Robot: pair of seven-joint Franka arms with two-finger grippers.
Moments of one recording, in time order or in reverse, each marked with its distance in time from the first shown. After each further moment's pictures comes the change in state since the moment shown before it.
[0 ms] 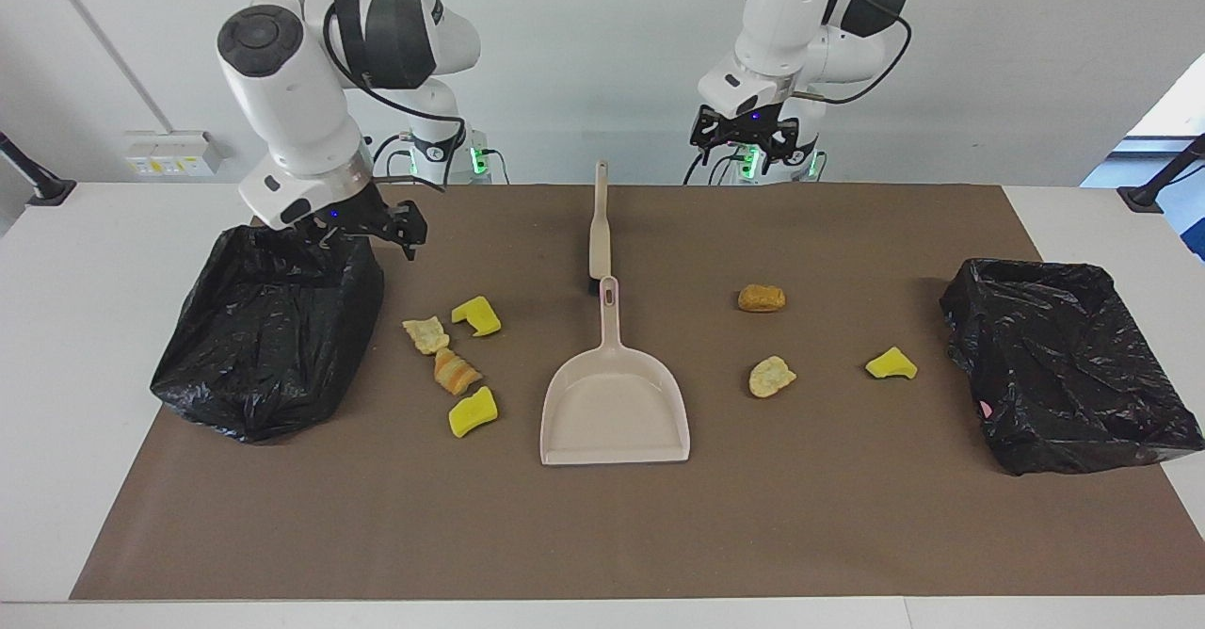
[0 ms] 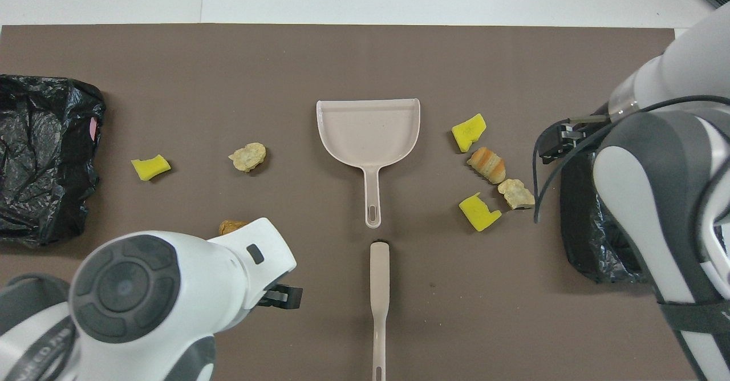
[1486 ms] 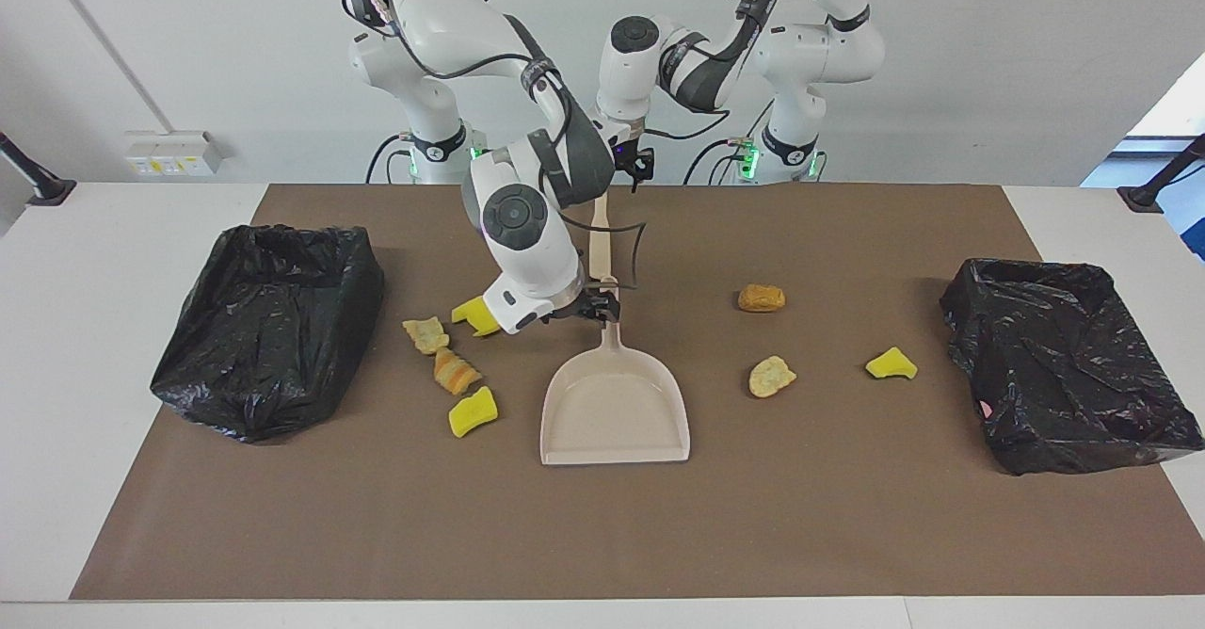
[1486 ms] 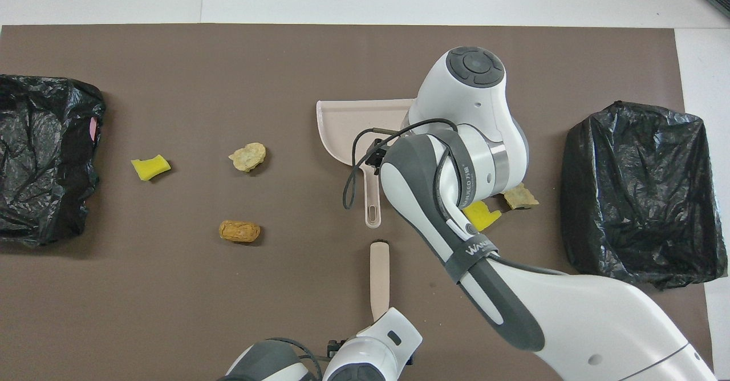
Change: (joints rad) left arm -0.001 0.176 -0.468 -0.263 -0.124 0.574 -0.478; right arm 0.271 0.299 0.013 0.058 0.271 0.224 0.315
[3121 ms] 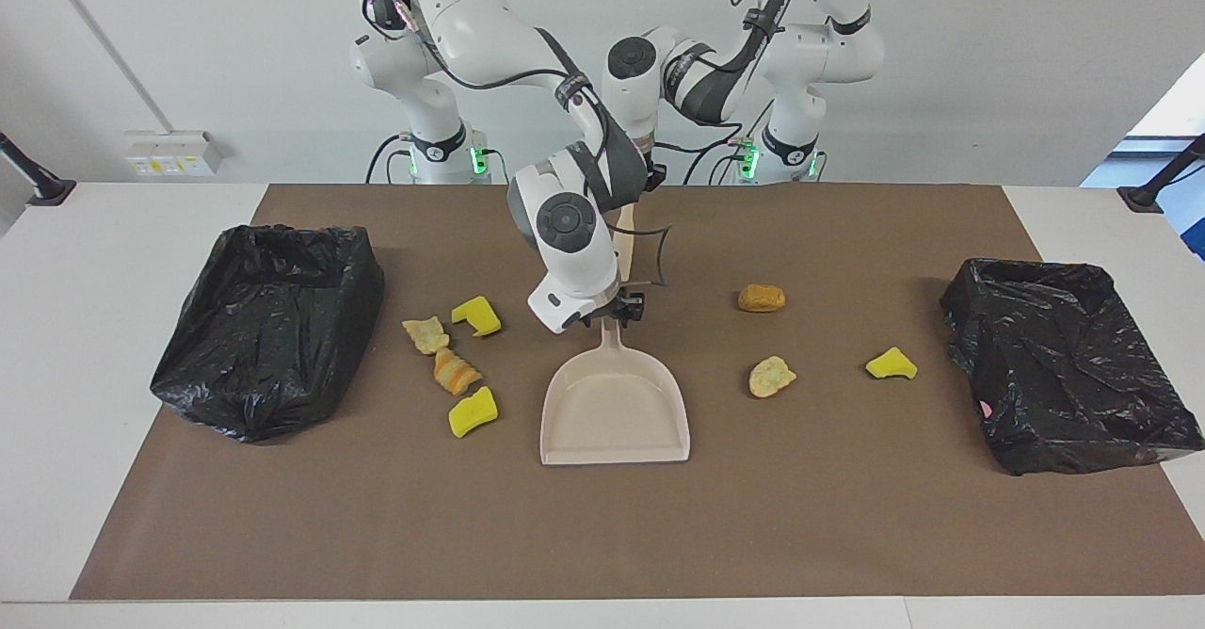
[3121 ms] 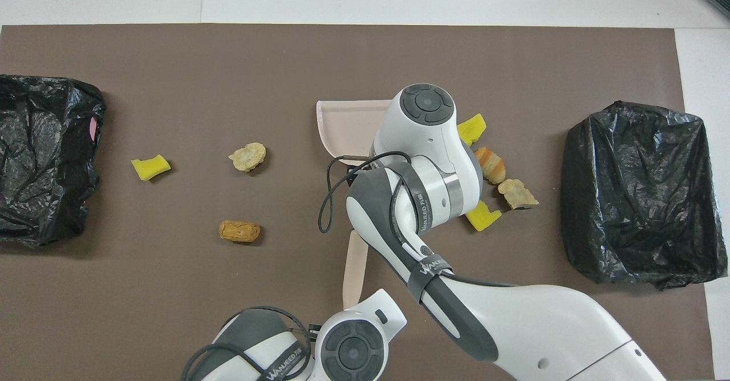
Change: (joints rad) left arm 0.003 0.018 0.112 0.059 0.133 -0.228 0.144; right arm 0.080 0.023 -0.005 -0.081 0.001 0.118 -0.019
